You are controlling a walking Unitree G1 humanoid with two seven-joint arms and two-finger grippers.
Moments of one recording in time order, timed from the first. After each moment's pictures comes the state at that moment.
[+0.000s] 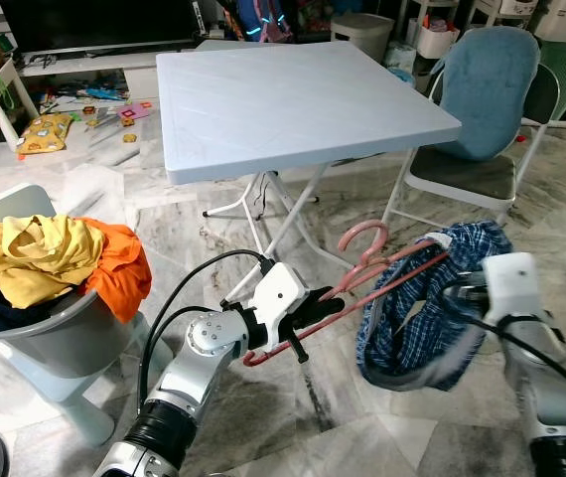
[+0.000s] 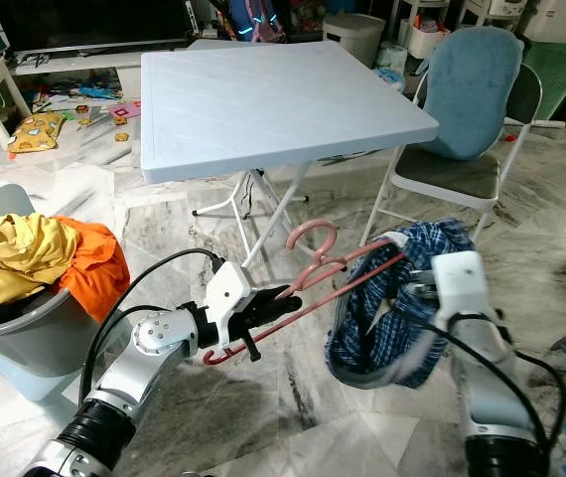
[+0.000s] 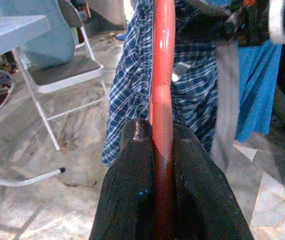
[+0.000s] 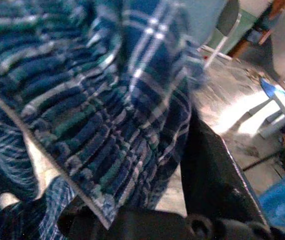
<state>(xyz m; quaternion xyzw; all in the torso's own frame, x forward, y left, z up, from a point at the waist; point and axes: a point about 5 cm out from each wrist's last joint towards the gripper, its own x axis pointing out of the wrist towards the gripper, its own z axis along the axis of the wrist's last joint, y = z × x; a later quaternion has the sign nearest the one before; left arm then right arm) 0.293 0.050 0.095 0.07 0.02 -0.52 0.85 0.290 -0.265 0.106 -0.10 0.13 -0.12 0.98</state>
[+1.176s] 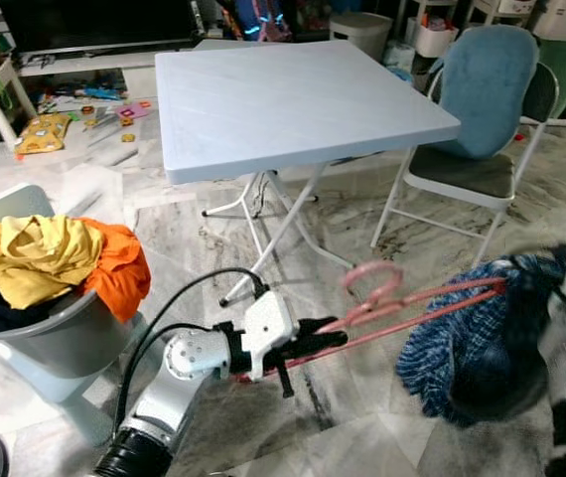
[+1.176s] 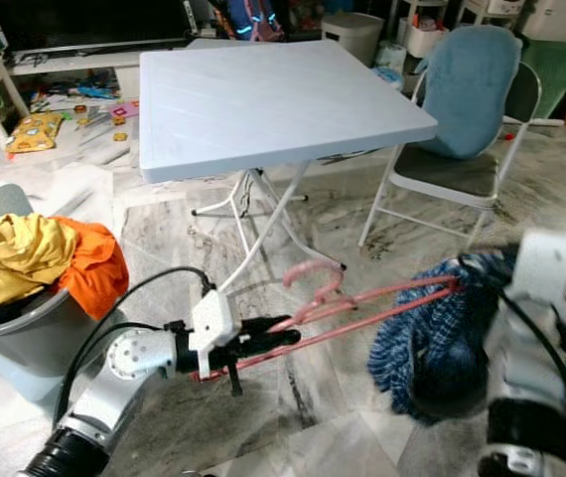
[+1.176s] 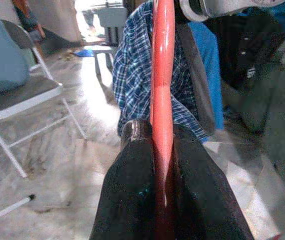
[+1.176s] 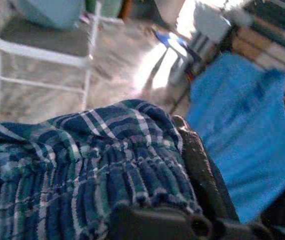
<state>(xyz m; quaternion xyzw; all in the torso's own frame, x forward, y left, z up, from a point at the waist) 0.261 0.063 0.097 0.08 -0.01 -0.61 0.79 0.289 -0.328 0.122 -0.04 0.11 -0.38 0.92</state>
